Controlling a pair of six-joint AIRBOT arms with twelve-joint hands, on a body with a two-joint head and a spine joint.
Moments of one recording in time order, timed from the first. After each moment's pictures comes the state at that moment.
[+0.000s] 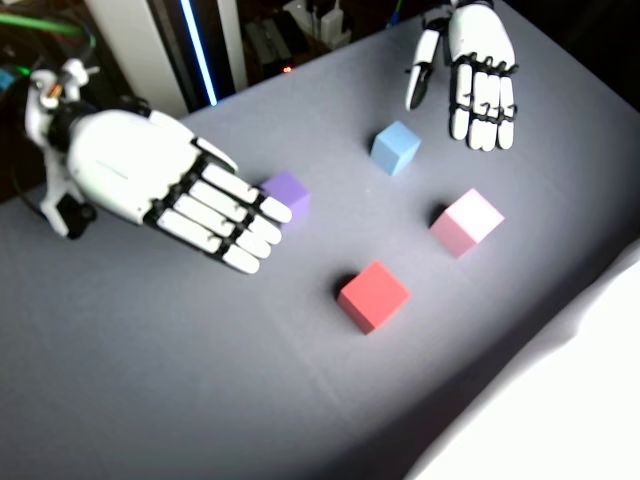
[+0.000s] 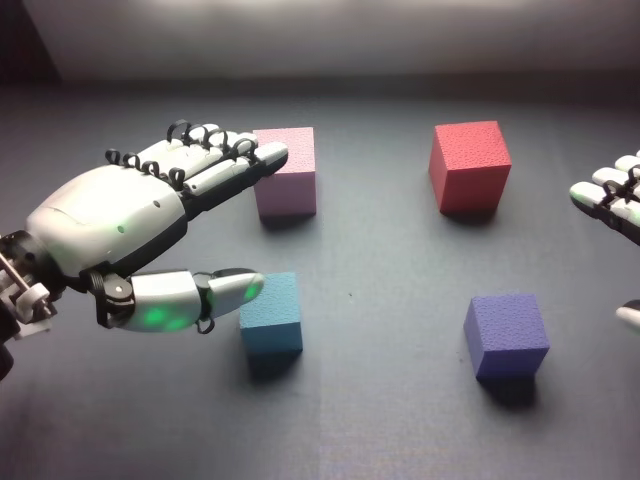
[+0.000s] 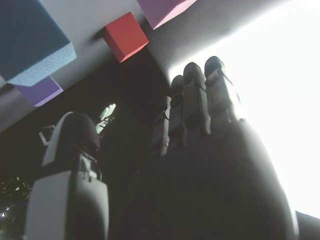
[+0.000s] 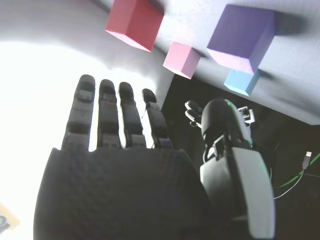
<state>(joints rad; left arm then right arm) 0.83 -1.03 1.15 -0.03 -0.97 0.73 -1.01 -0.79 0.83 0.35 0.97 -1.29</state>
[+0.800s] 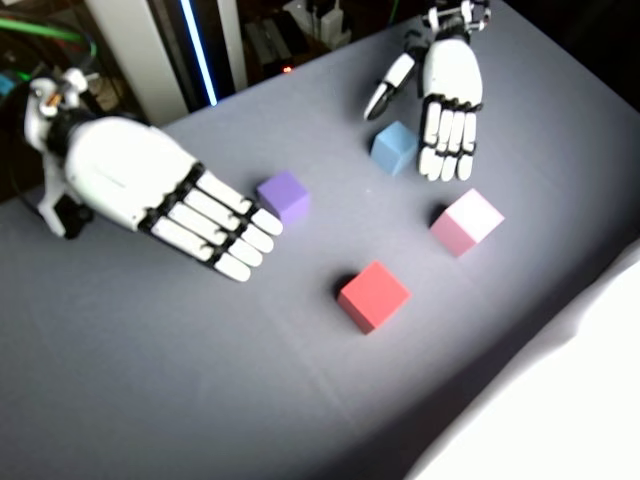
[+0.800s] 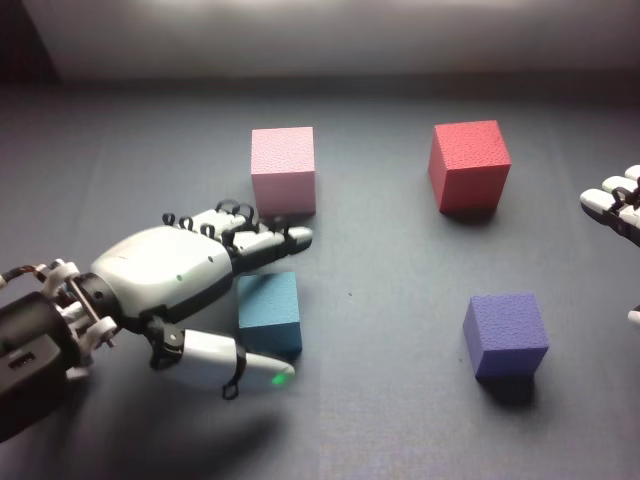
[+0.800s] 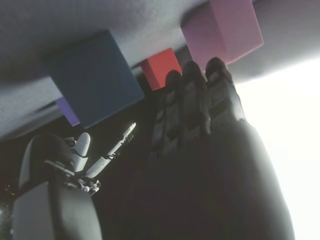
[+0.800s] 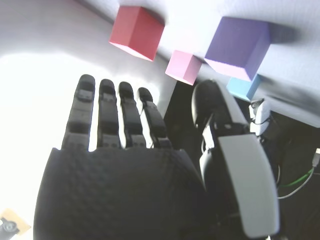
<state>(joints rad) 0.83 -1.16 1.23 -0.01 -0.77 0.69 -1.03 -0.80 0.83 0.38 0.97 -1.29</state>
